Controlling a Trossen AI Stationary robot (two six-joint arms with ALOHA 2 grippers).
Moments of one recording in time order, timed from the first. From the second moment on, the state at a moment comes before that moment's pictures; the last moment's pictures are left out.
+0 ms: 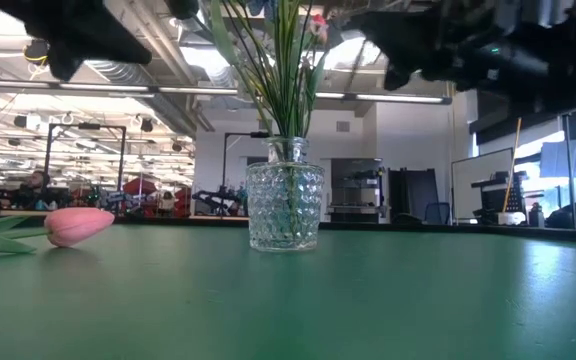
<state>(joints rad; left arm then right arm) -0.63 0.99 0.60 -0.28 -0.97 -0.81 0.07 1.51 0.37 1.37 -0.19 -0.07</state>
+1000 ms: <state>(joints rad) -0.62 0.99 0.37 0.13 -0.89 -0.80 0.07 1.84 0.55 1.35 -0.22 -0.06</state>
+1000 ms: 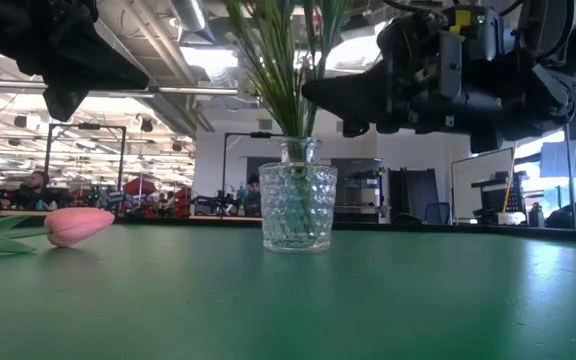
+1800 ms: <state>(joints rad) -0.62 0.95 0.37 0.16 -0.85 -0.80 0.07 1.68 0.55 0.96 -0.20 -0.06</state>
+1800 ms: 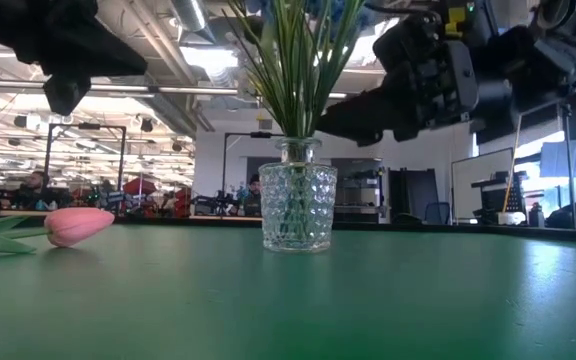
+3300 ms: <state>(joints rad) -0.62 1.40 0.74 -0.56 0.12 -1.44 0.07 0.82 0.55 0.07 0.15 -0.18</state>
